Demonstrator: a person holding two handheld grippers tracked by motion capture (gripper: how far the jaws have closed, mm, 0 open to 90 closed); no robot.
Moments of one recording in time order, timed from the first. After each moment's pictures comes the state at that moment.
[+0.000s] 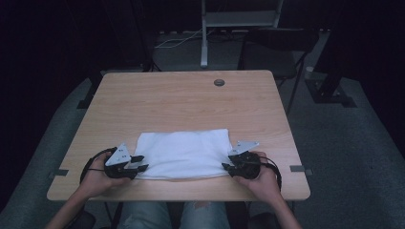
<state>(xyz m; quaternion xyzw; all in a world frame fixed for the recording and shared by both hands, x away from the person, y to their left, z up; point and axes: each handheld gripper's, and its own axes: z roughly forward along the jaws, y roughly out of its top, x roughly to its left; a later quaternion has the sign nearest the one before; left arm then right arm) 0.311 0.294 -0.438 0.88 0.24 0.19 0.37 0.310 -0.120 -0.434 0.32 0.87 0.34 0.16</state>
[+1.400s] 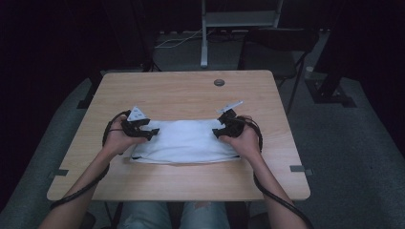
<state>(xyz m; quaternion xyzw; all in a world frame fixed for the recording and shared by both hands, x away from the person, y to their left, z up) 0.432 0.263 -0.423 0.85 0.33 0.23 0.35 0.430 -0.089 -0.413 0.40 0.85 0.31 0.17</state>
